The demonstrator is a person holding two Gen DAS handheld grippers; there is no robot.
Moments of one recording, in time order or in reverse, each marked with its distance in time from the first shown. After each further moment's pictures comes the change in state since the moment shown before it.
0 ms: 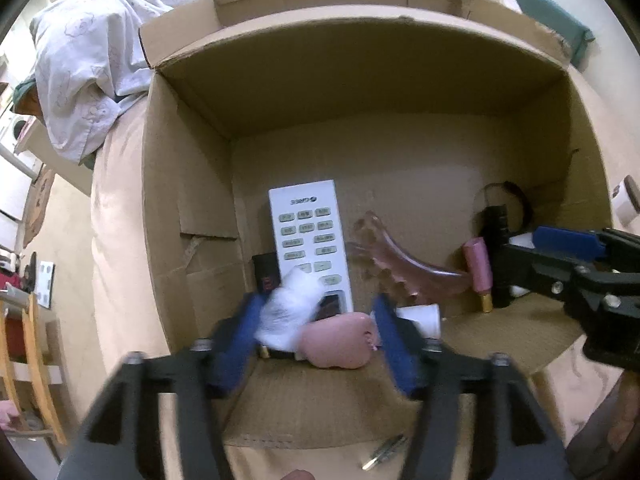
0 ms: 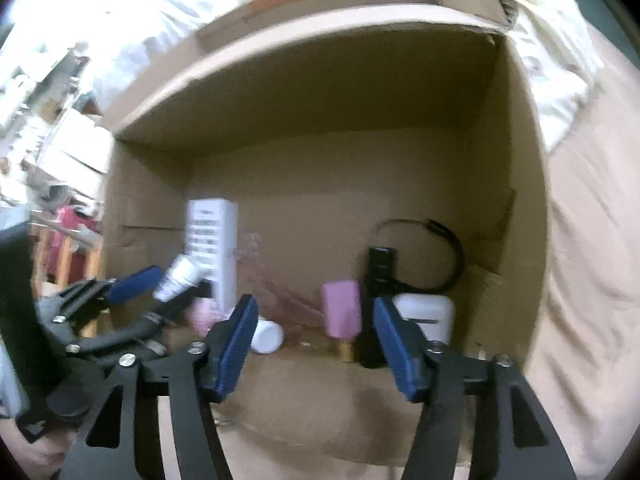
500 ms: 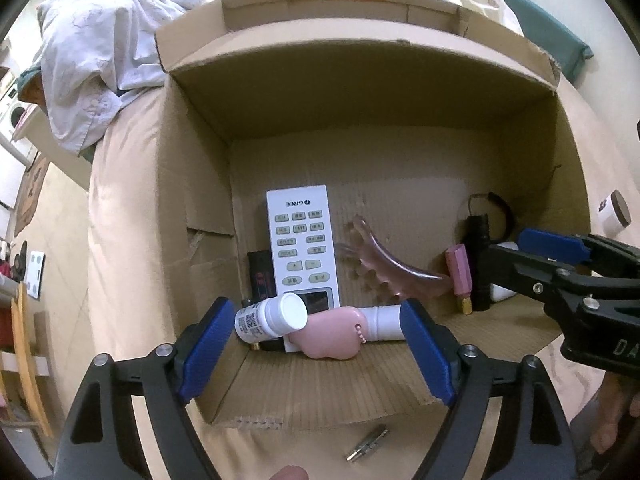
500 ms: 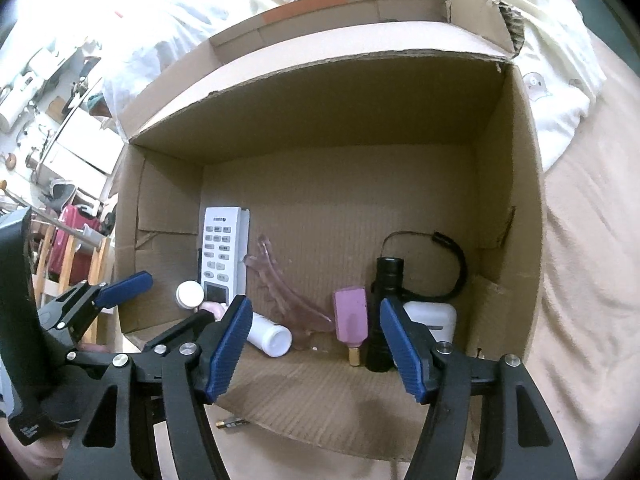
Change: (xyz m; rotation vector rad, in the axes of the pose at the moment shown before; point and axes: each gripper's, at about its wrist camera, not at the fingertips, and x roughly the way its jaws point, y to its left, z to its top) left arm -0.016 0.000 -0.003 -0.040 -0.012 -0.034; right arm -0.004 0.006 0.002 -0.019 -0.025 -0.004
